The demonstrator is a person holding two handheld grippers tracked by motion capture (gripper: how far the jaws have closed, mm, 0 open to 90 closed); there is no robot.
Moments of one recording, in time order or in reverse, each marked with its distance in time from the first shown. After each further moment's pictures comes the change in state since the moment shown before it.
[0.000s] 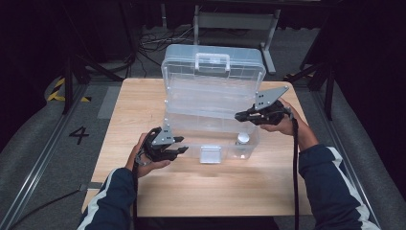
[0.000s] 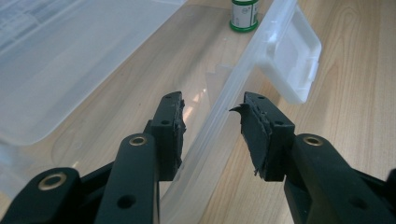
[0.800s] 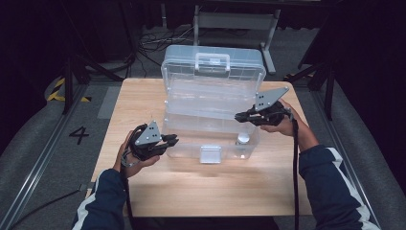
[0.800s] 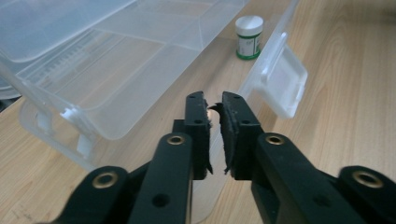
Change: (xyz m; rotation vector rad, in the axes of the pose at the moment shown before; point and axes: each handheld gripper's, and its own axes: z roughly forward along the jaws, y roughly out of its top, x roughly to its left) left arm 0.002 0.008 -0.040 -0.088 0.041 0.011; right arm 0.002 -0.001 0.000 -0.003 -0.001 0.000
